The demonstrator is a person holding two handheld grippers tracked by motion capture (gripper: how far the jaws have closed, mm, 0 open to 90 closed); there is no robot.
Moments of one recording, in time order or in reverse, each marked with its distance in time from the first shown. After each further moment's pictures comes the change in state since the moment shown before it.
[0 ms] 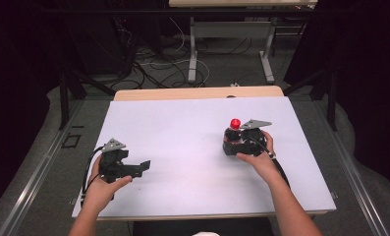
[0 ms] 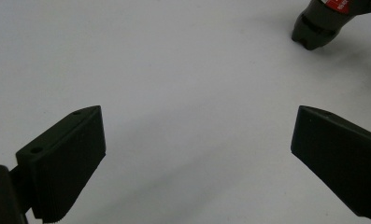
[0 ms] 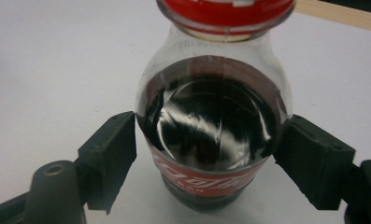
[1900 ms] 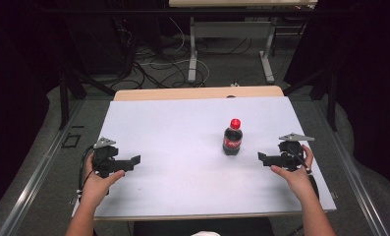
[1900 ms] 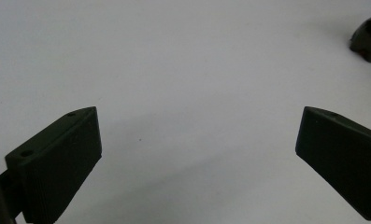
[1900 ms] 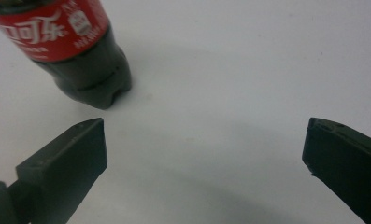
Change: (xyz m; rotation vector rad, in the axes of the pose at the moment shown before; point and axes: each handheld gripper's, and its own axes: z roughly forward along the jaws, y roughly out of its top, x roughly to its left) left arm 0.039 -0.008 0.006 -0.033 0.062 -0.062; right arm -0.055 -0.060 -0.072 0.034 -0.161 0.179
